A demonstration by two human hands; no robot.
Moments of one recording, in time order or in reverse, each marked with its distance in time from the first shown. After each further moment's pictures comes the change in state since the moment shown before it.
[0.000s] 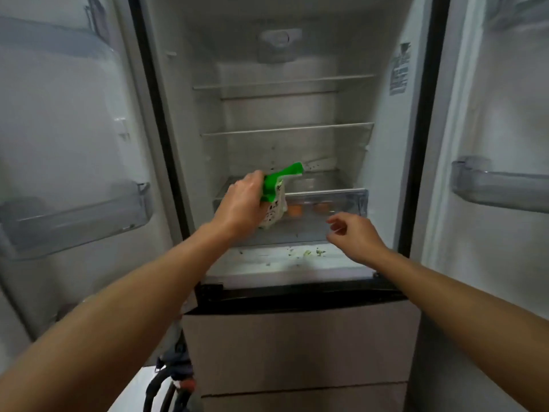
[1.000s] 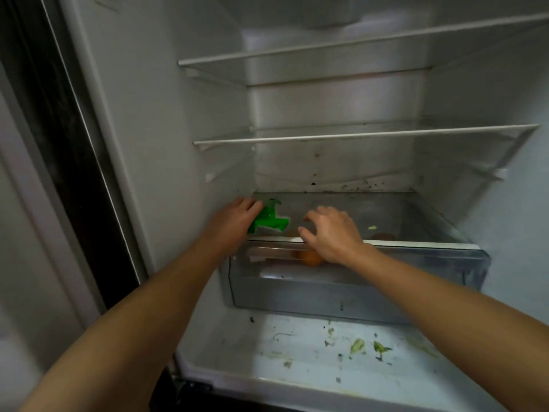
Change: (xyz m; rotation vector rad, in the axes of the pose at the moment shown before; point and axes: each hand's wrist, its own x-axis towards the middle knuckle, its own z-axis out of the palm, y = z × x) left_hand 0.174 -0.227 0.145 0.471 -0.169 0.119; right_hand 0.289 -0.008 0.134 -0.422 -0.060 -0.414
